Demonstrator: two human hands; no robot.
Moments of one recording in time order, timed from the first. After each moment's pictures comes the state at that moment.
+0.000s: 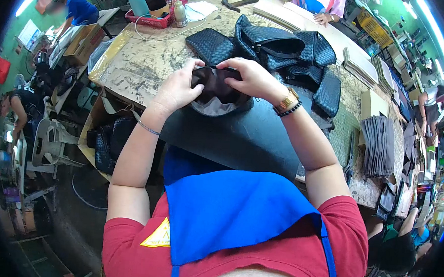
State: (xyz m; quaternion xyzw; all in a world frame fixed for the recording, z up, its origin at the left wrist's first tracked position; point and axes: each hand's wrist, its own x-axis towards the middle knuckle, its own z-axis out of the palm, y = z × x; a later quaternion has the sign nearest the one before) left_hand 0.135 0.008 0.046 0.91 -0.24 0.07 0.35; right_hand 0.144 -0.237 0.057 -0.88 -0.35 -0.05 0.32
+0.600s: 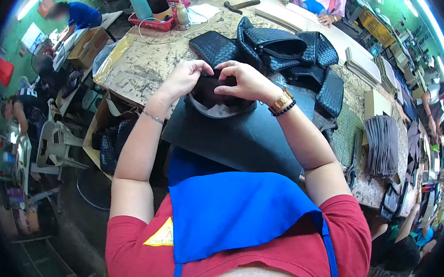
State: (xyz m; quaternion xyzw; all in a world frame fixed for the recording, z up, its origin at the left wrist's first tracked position) left_hand 0.171 0.010 0.043 0.84 -0.26 -0.04 0.47; right_hand 0.147 -0.224 0.049 -0.86 -0.38 -0.04 0.35
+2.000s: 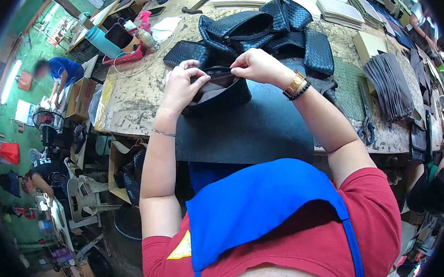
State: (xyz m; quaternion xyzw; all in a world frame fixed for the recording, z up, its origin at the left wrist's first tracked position) left_hand 0.177 -0.037 0.044 0.88 -0.37 0.12 0.28; right_hand 0.115 -0.289 0.059 -0.92 -0.11 0.00 0.38
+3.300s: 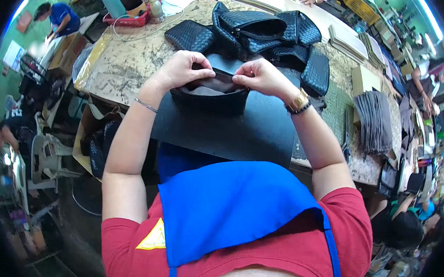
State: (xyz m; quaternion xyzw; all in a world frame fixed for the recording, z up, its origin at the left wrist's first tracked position) left_hand 0.168 -0.033 0.052 0.82 -0.36 -0.13 0.42; right_hand 0.099 -0.292 0.044 -0.85 -0.14 0.12 0.49
